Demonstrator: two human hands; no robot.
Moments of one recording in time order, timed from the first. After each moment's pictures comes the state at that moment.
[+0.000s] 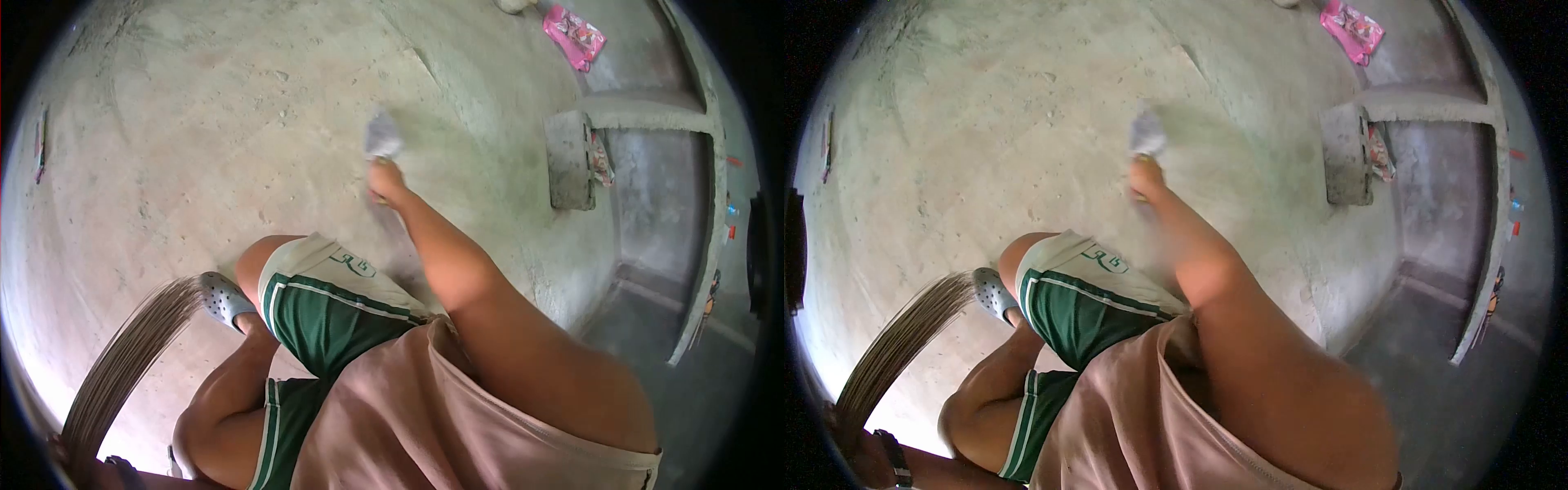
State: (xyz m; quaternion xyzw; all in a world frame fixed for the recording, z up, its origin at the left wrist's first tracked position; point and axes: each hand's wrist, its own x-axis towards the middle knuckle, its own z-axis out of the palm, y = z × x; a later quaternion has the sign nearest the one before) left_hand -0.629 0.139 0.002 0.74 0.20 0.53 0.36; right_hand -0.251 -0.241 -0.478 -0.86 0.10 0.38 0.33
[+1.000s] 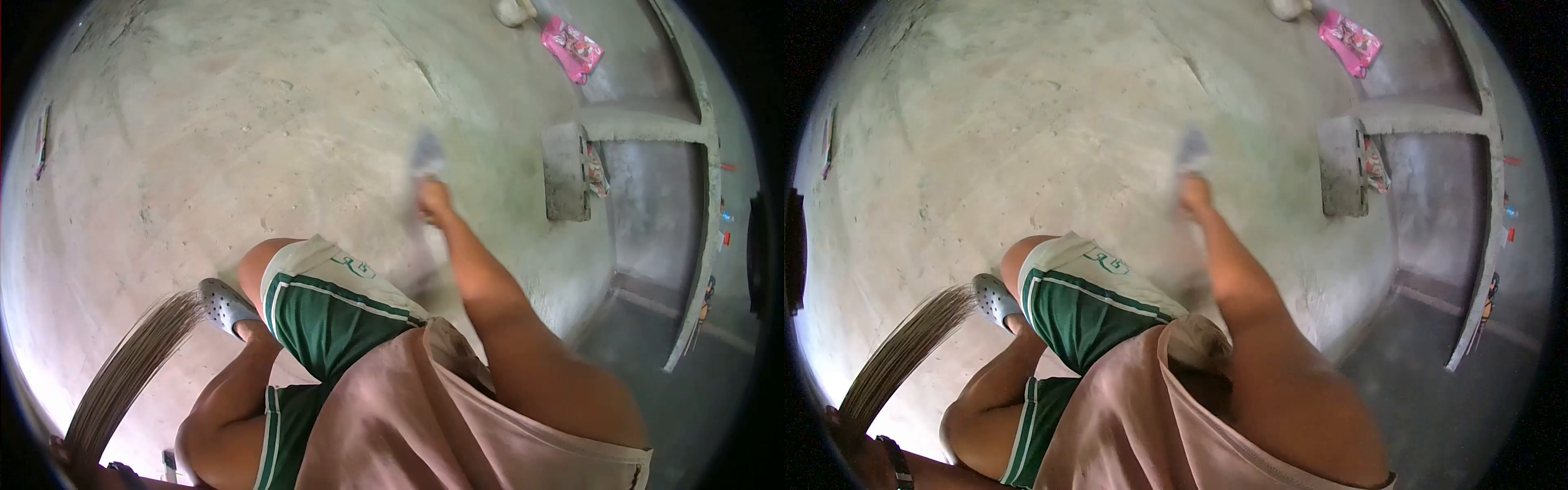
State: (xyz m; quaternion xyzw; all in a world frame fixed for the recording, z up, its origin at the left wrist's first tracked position) left_hand -0.662 0.135 0.009 0.65 0.13 0.57 0.49; right_hand -0.243 -0.329 -0.435 -0.87 0.17 0.31 0.35
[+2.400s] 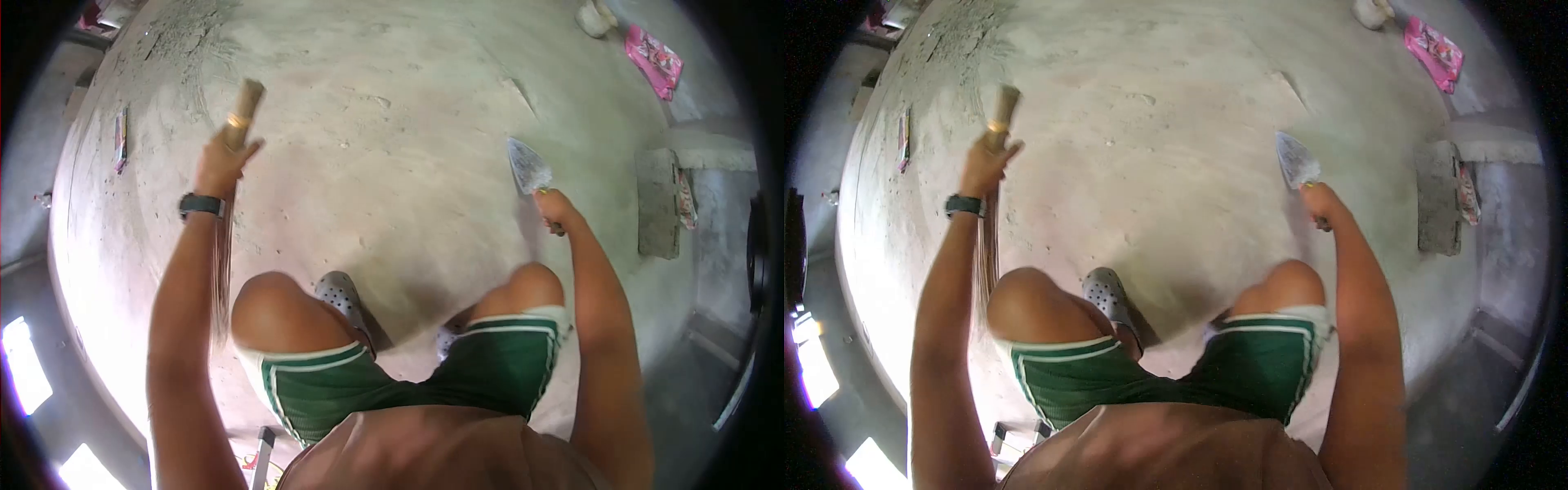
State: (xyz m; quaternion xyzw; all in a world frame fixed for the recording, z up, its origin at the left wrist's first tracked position) left_hand -0.418 0.346 -0.289 0.90 0.32 -0.01 0.29; right_hand -0.202 -0.277 -0.419 -0.87 0.11 0.44 0.21
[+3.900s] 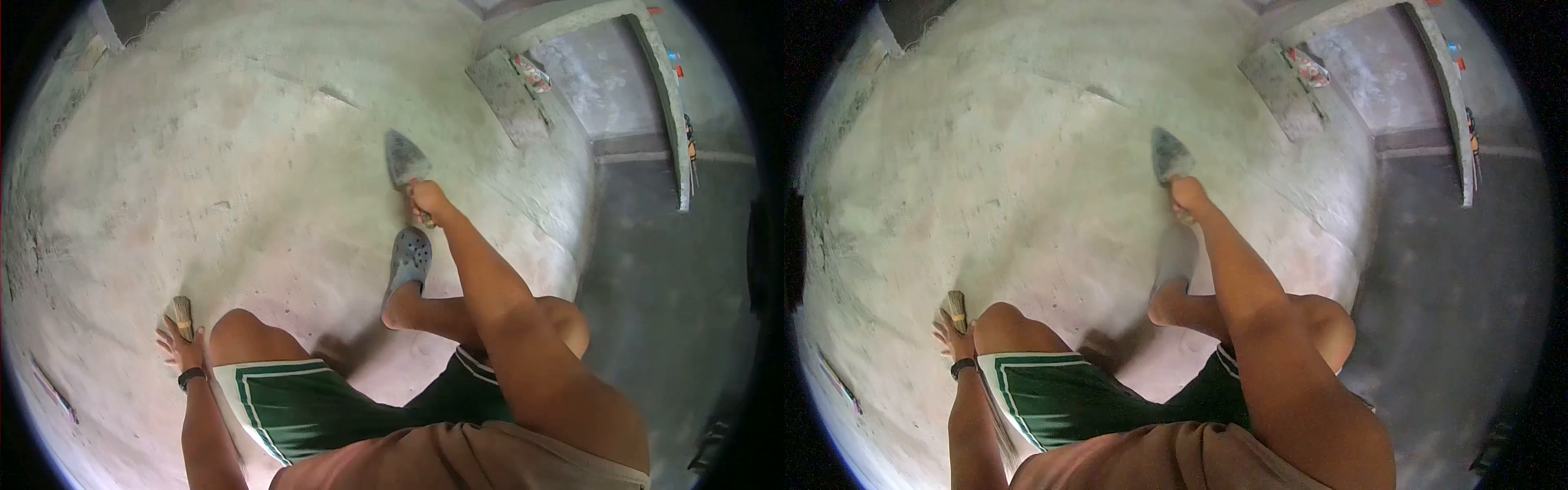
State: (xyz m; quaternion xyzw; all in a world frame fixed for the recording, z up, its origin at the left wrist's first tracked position) left_hand -0.445 0.407 -0.560 0.92 0.33 -0.21 0.10; right_hand -0.240 -0.253 -0.427 -0.74 0.41 0.26 0.46
